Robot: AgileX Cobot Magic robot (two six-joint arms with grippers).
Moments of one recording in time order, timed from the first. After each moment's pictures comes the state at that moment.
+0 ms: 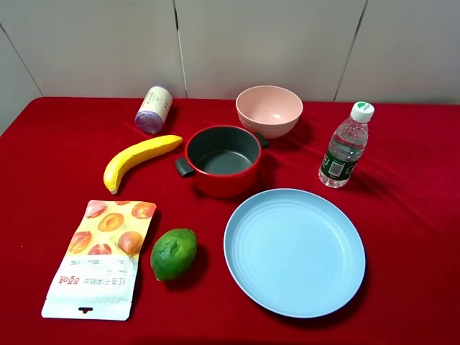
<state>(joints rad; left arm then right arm) 0.01 0.00 -0.49 0.03 1.07 0.01 -0.04 -0.01 -0.50 0.02 1.02 0.06</state>
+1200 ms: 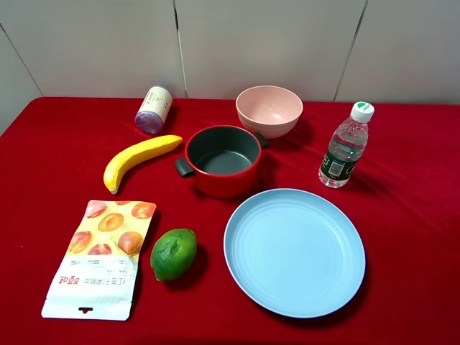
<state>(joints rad) 0.01 0.00 -0.49 0.03 1.07 0.01 -0.04 -0.01 -0.50 0.02 1.02 0.06</state>
